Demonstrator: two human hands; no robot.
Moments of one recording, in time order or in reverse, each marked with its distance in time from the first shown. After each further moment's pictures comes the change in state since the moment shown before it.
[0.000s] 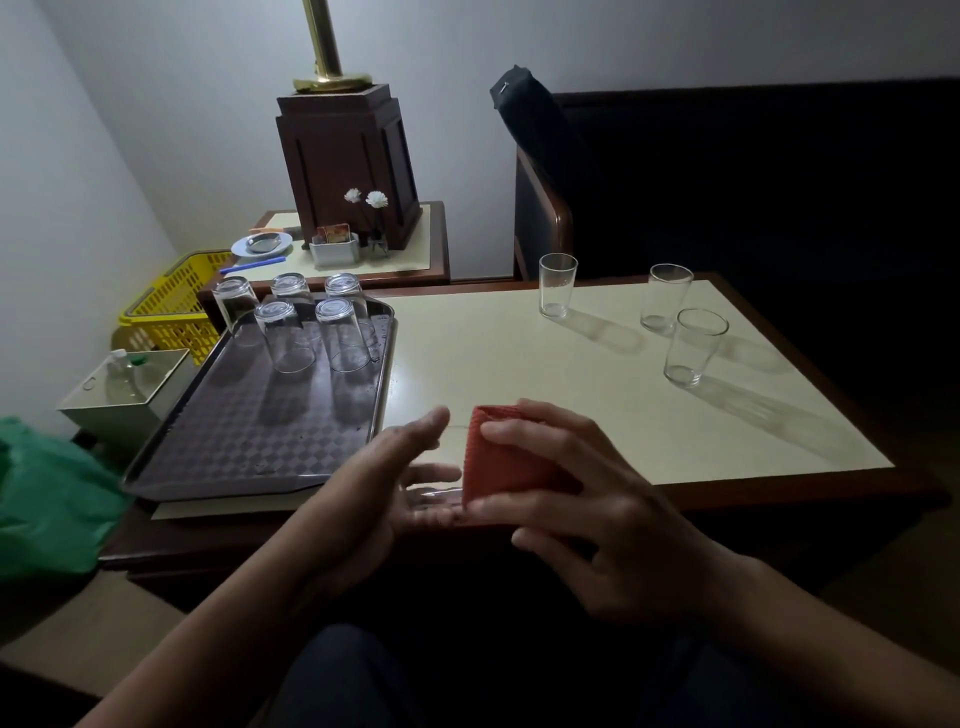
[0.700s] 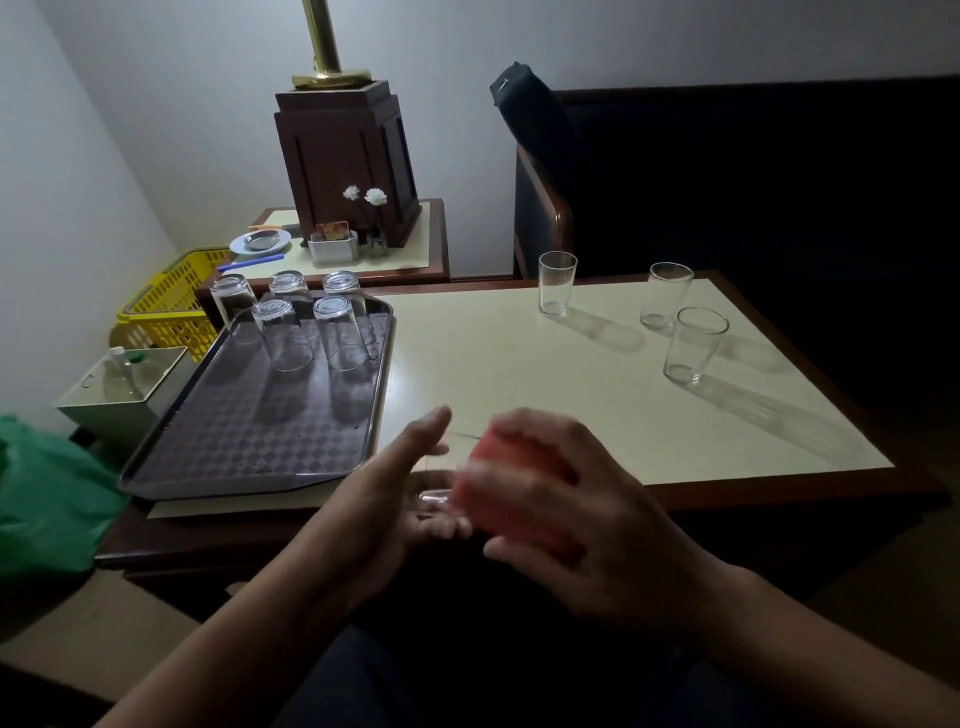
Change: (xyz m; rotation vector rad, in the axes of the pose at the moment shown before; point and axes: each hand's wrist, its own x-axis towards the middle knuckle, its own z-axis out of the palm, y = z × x) left_hand -0.003 -0.007 0.009 -0.043 0.000 -0.017; right_hand 0.002 -0.007 0.007 0.035 0.092 0.100
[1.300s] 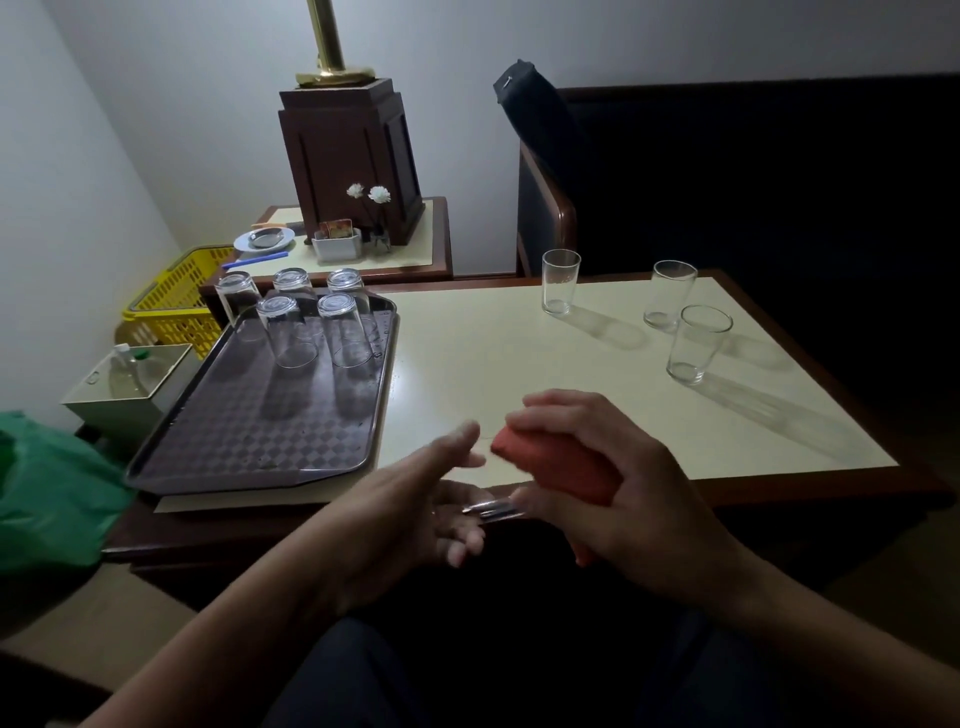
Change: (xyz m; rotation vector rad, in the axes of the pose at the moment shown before) left_hand -0.006 0.001 0.002 0.122 -0.197 -0.052; right_hand 0.005 -0.007 -0.015 0.324 0.092 0.428
